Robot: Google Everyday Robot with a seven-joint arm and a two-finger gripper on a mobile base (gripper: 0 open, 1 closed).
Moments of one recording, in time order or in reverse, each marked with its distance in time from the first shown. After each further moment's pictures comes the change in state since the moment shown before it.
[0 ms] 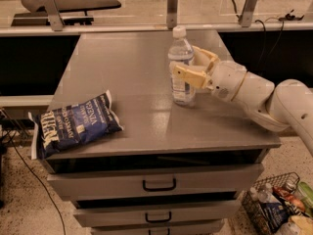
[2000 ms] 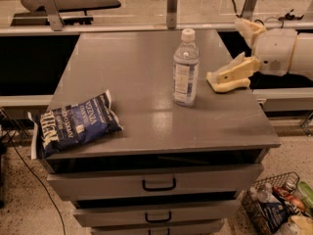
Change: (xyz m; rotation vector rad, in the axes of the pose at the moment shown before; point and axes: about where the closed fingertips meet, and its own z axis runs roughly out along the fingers) arm -0.046 -0.044 -0.064 -0.033 0.348 -0.146
